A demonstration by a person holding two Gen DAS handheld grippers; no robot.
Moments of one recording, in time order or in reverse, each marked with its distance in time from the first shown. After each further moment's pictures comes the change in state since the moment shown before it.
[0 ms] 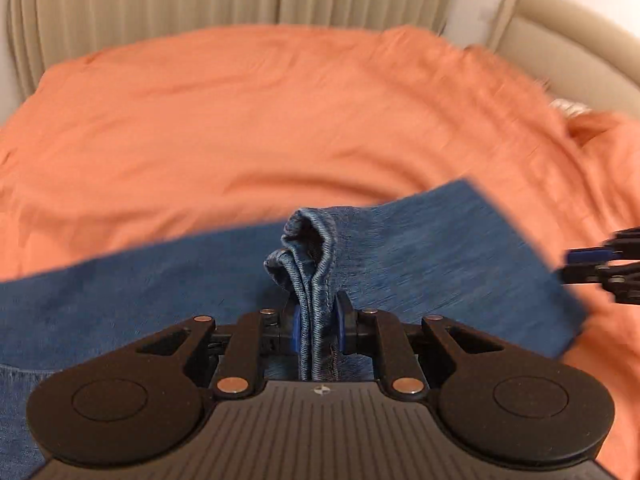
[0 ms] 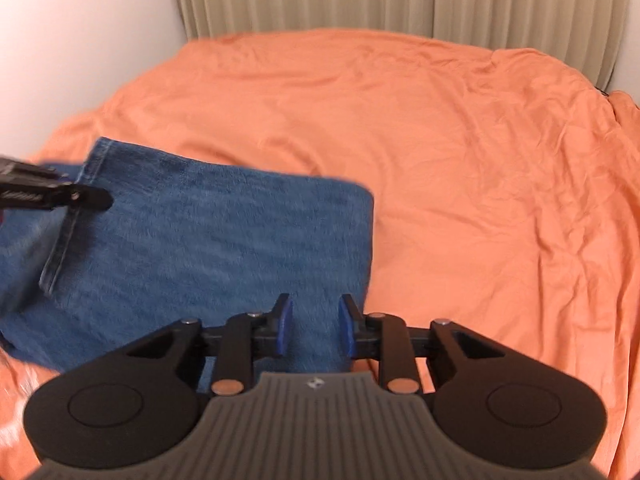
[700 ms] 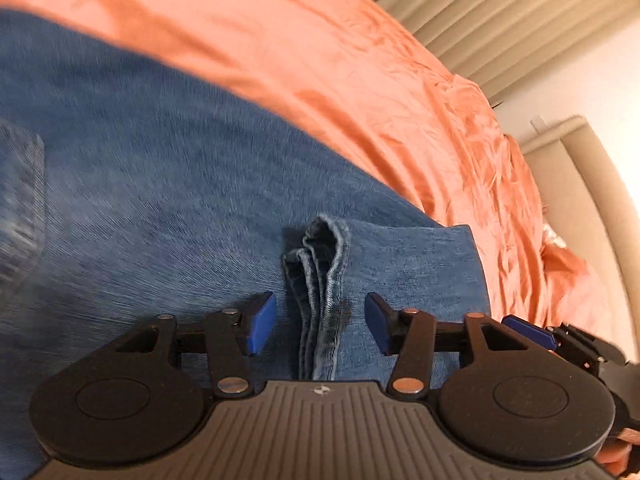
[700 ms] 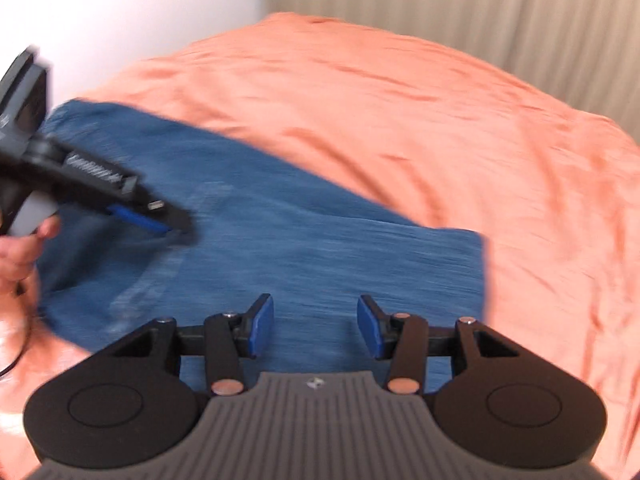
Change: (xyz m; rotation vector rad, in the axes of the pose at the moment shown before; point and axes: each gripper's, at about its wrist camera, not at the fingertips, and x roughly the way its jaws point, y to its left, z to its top) left arm 0.006 0.048 -0.046 -0.596 0.058 -0.265; right arm 0.009 0.091 0.022 -0.213 0.011 0.027
